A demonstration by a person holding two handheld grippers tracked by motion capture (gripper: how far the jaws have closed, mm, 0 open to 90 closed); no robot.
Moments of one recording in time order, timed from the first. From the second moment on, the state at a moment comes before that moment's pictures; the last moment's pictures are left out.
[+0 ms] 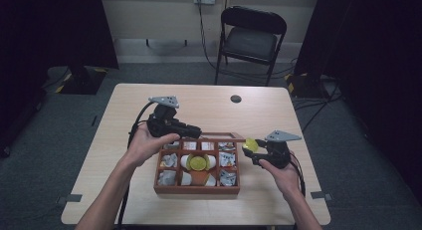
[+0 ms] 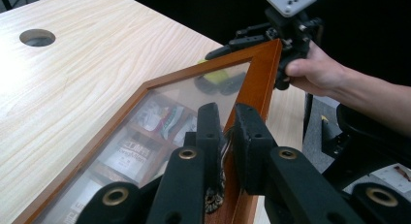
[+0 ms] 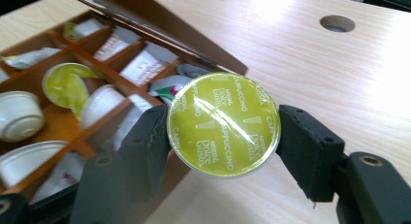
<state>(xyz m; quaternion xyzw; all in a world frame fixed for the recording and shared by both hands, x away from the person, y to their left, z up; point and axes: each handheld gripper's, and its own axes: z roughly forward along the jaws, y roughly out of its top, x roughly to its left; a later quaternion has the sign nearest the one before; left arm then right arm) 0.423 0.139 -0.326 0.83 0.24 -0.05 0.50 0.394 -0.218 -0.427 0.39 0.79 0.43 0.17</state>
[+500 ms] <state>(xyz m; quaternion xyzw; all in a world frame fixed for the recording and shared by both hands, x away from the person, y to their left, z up) 0.422 0.139 -0.326 0.83 0.25 -0.05 0.49 0.424 -0.232 -0.456 0.44 0.79 0.40 0.17</state>
